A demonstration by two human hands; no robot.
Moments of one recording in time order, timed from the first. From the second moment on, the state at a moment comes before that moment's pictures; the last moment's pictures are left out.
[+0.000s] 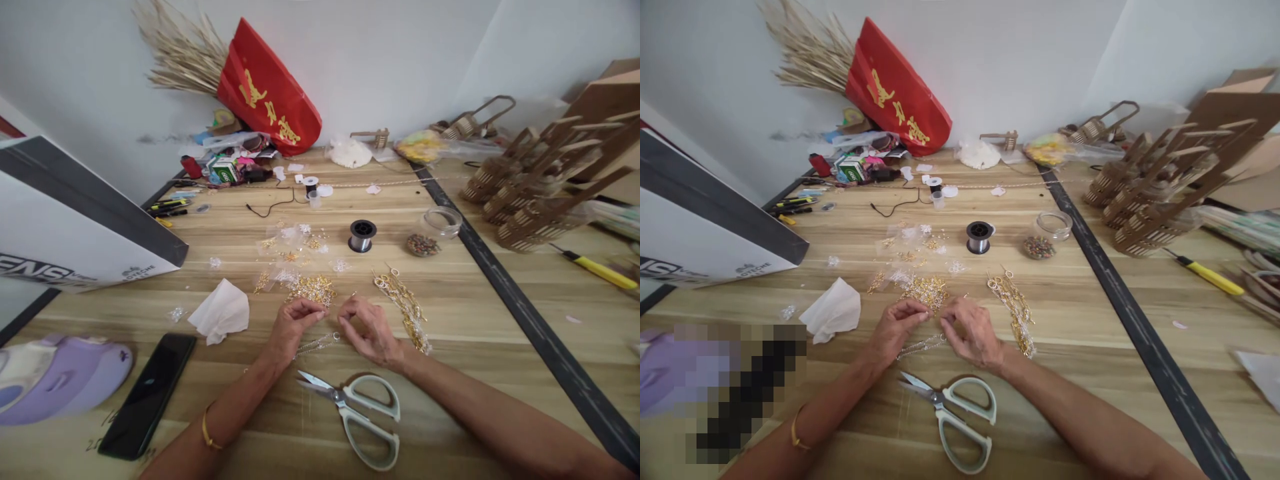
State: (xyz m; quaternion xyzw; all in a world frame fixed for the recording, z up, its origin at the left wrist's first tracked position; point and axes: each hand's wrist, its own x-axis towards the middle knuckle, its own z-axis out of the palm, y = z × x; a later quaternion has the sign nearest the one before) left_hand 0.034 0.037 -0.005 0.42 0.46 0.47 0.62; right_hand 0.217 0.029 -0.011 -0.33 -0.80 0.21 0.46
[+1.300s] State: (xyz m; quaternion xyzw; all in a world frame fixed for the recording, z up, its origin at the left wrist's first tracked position) left_hand 0.037 0.031 -0.007 0.43 0.46 0.45 0.63; right_hand 0.217 0.029 -0.011 -0.30 -0.83 0.14 0.45
